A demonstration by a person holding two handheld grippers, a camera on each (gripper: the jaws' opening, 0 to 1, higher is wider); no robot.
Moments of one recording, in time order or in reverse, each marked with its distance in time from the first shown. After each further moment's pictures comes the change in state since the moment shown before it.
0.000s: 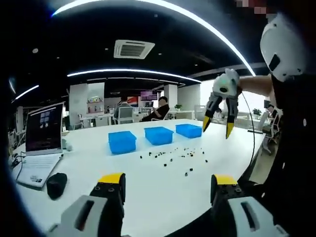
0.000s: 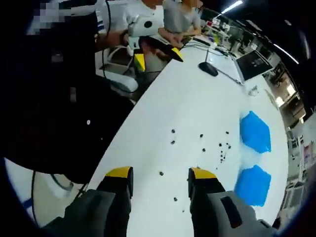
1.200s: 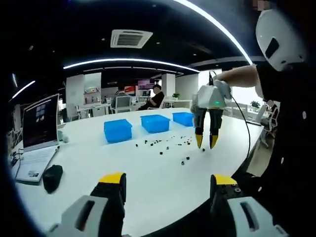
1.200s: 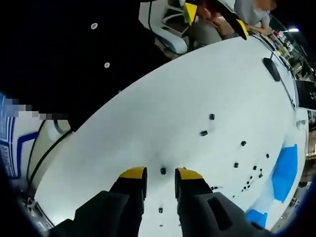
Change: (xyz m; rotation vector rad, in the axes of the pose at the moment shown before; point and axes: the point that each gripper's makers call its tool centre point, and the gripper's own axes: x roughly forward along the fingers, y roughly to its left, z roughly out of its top) left arm 0.005 -0.007 -0.018 -0.006 0.097 -0.008; right arm 0.074 0.010 -0.046 -0.377 0.201 0.292
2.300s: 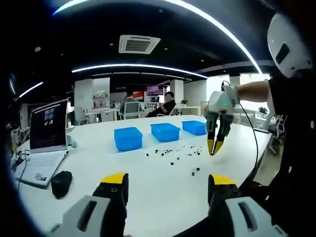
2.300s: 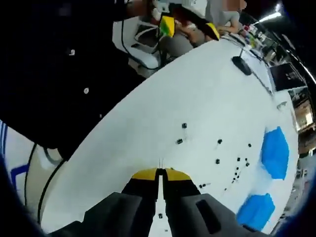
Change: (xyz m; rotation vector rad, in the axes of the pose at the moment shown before) left arm -0.004 0.020 0.025 -0.017 -0.070 0.070; right arm -0.042 -0.025 0.021 0.274 -0.254 -0.244
